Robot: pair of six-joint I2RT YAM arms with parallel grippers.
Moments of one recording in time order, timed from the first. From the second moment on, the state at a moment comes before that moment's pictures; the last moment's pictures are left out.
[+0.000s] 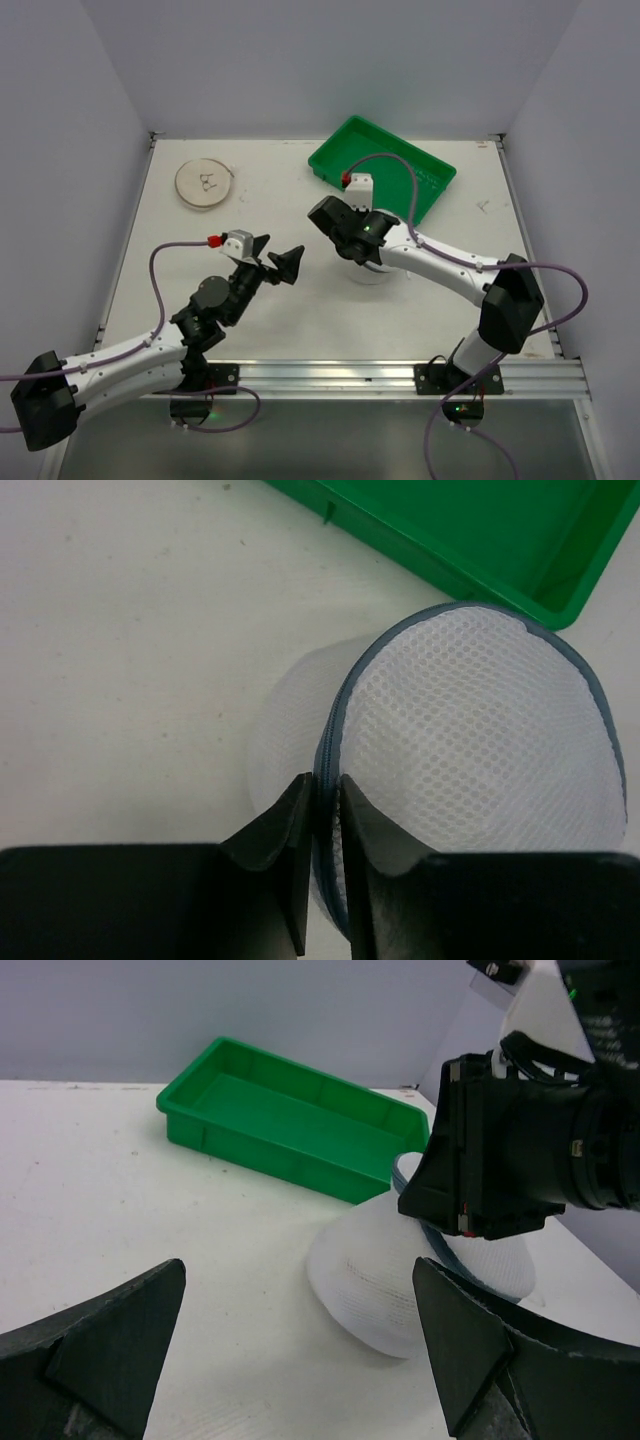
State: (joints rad) left arm -0.92 0.76 0.29 0.58 -0.45 -0.27; right arm 0.92 1.62 1.34 -0.73 0.79 0.78
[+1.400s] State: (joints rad) left arm -0.93 1.14 0.50 0.34 0.14 -0.70; right arm 0.65 0.94 0.66 -0.31 0.18 0.56
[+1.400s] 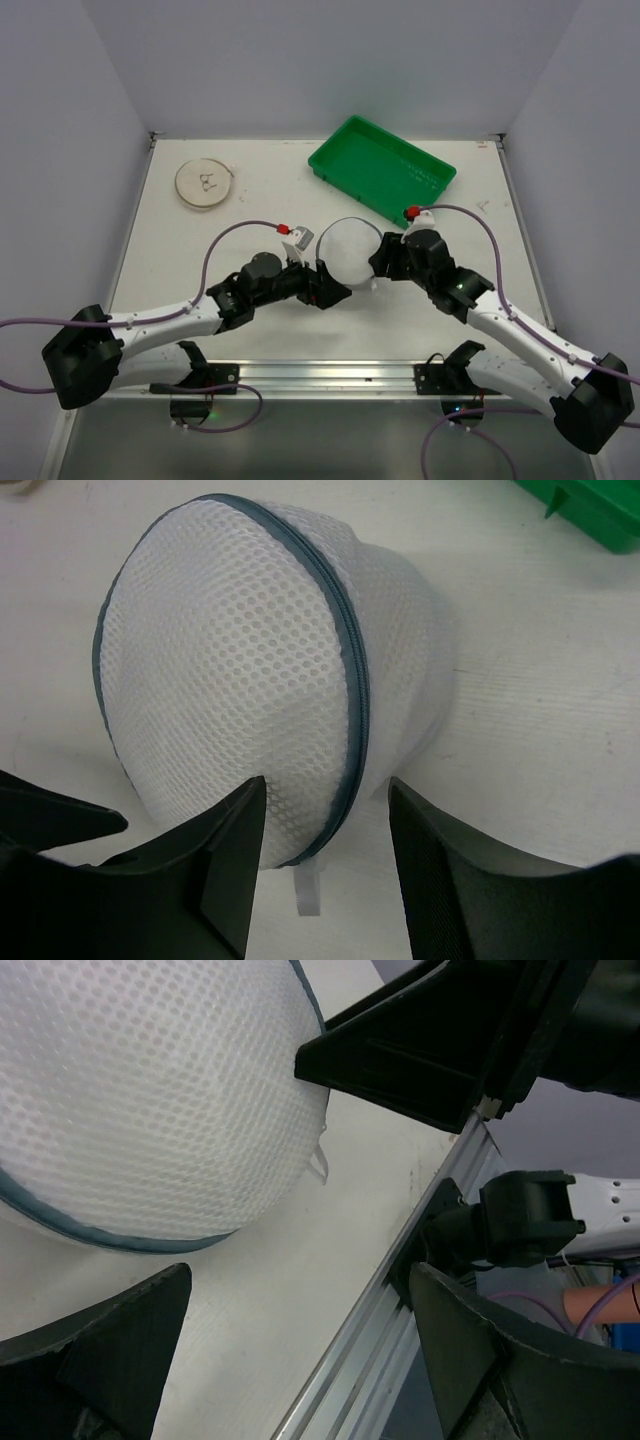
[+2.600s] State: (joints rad) left arm -0.99 1.41 0.52 0.61 -0.10 -0.91; right arm 0.65 0.69 0.41 -0.24 0.05 0.64
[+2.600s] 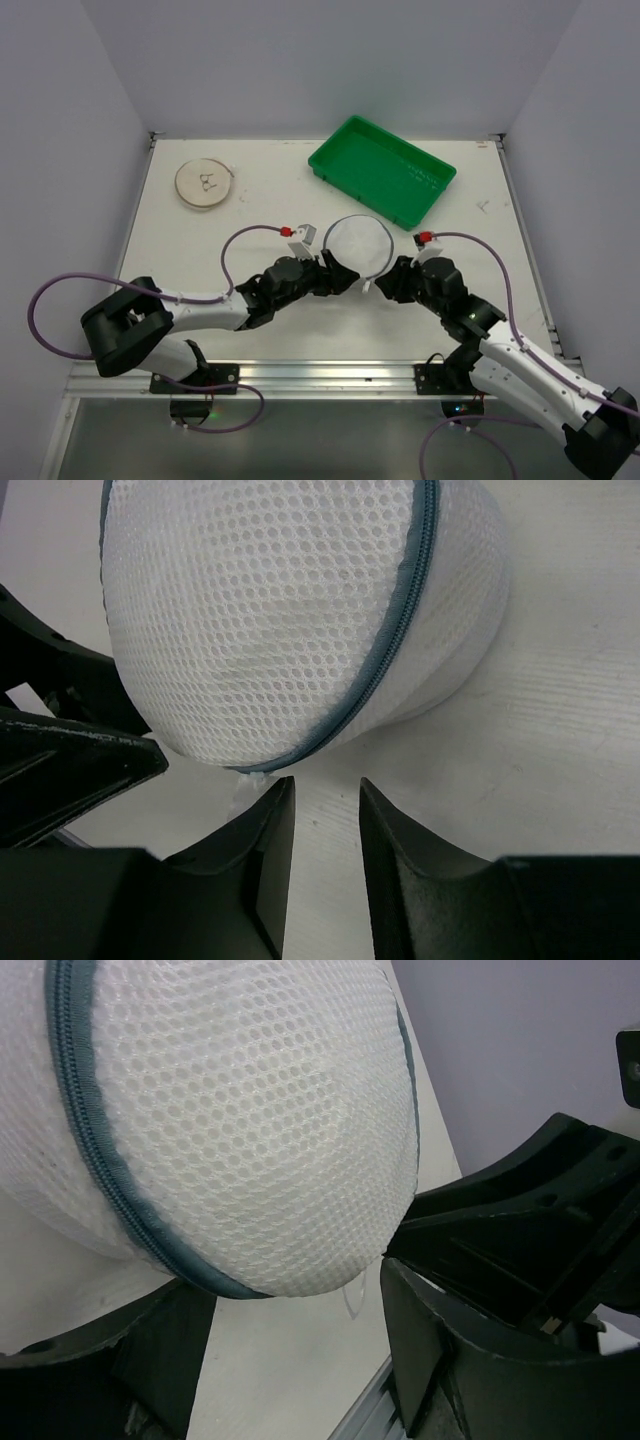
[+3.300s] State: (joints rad) left arm -0.99 1.42 0.54 0.60 -0.18 -0.92; right arm 0.79 0.71 0.37 -0.08 0.09 0.61
